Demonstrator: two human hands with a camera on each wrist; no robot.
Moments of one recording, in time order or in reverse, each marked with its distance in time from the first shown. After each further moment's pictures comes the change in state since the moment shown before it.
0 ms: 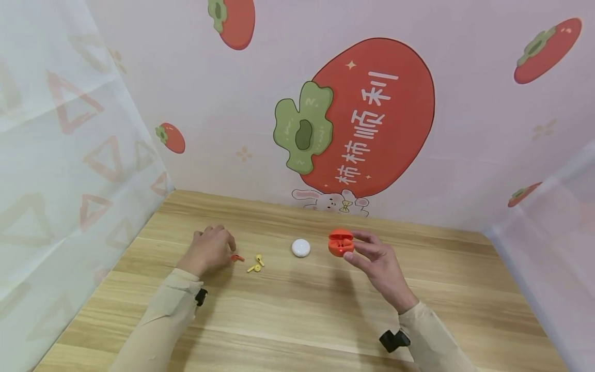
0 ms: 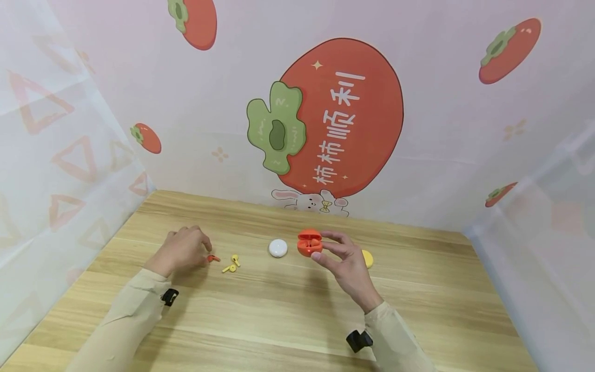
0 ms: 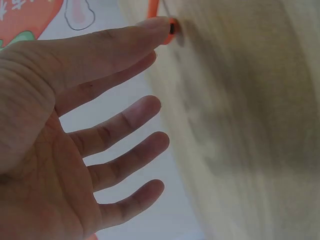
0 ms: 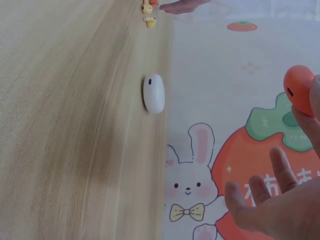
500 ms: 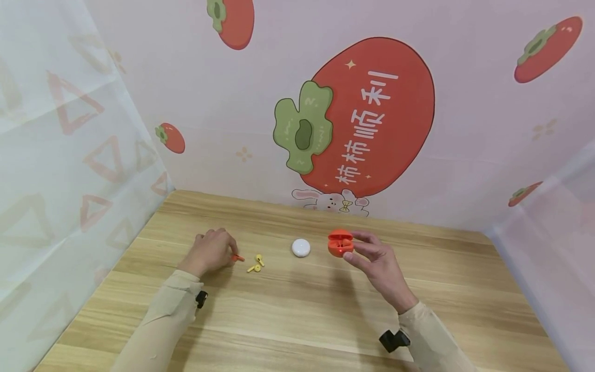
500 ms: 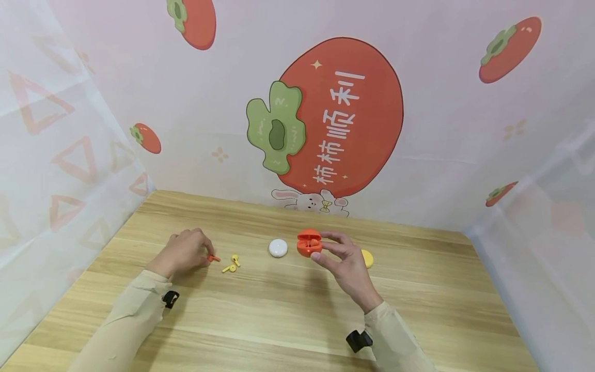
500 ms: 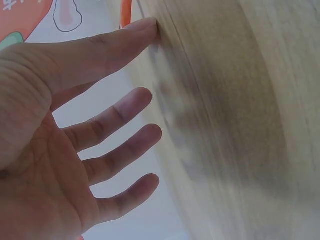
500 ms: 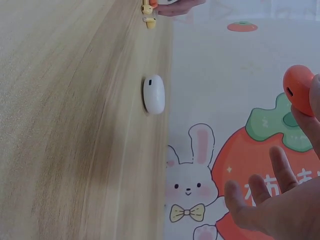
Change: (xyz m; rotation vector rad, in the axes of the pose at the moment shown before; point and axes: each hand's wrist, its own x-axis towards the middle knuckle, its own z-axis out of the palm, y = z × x) left_hand 0.006 -0.009 0.012 -0.016 -0.017 0.025; right_hand 0.000 0.001 0.000 0.000 -0.006 0.029
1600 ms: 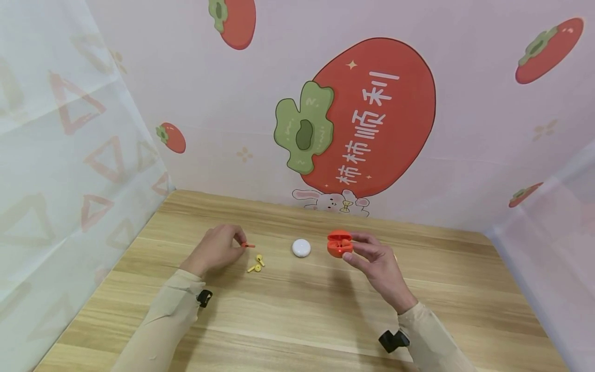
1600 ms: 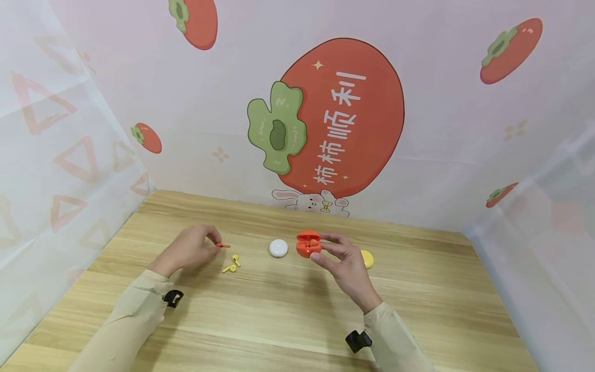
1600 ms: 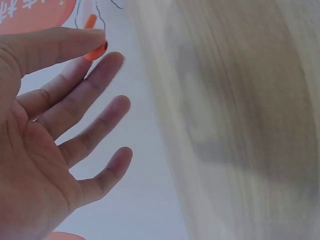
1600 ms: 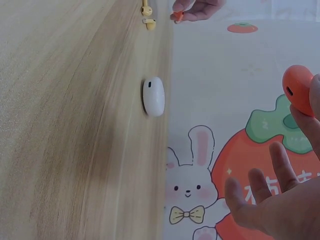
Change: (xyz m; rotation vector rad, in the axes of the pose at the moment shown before) left_hand 0.006 0.013 -0.005 -0.197 0.106 0.074; right_hand 0.001 -0.001 0.002 -0.011 -0.008 -0.005
